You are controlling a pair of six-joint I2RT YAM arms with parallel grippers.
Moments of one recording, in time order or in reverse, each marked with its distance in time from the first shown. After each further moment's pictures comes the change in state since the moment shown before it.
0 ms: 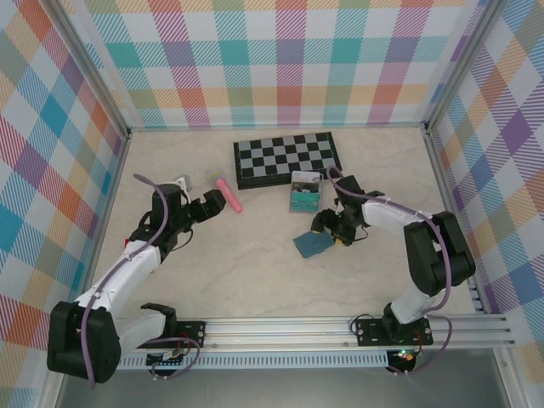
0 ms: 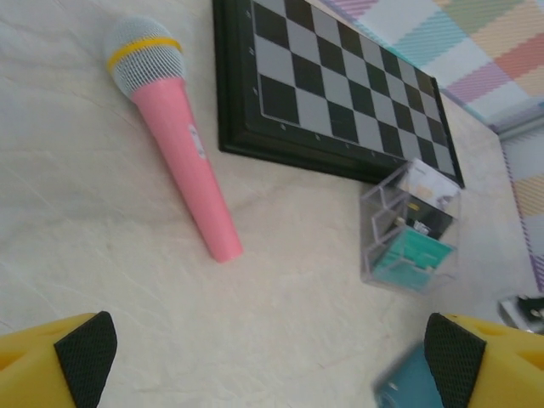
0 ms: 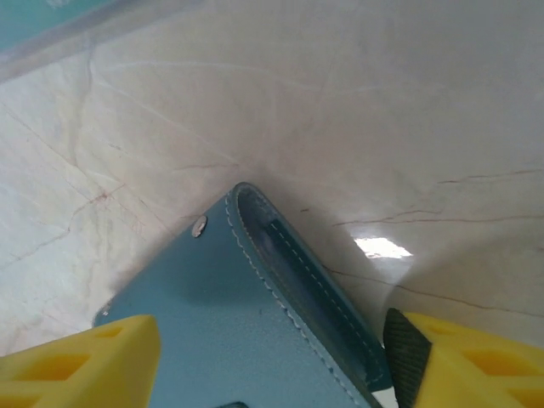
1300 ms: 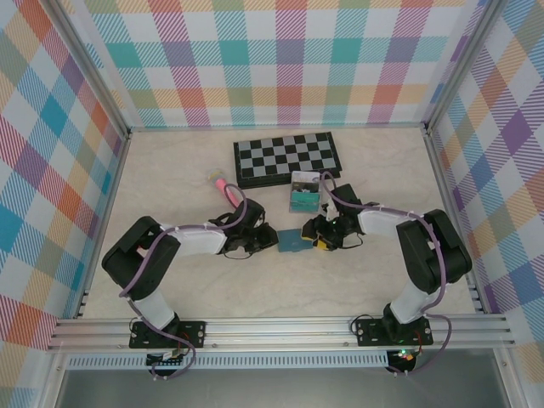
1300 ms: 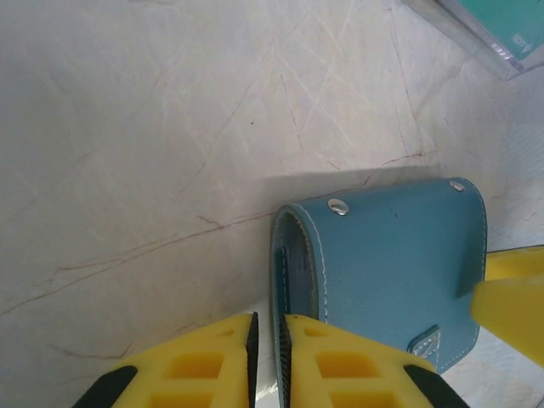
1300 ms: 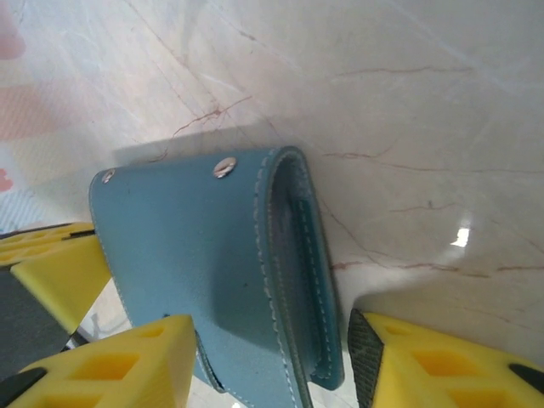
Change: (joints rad) left arm -0.443 0.645 0.173 0.139 0.027 -0.321; right arm 0.024 0.024 -0.089 0.223 -0.235 0.018
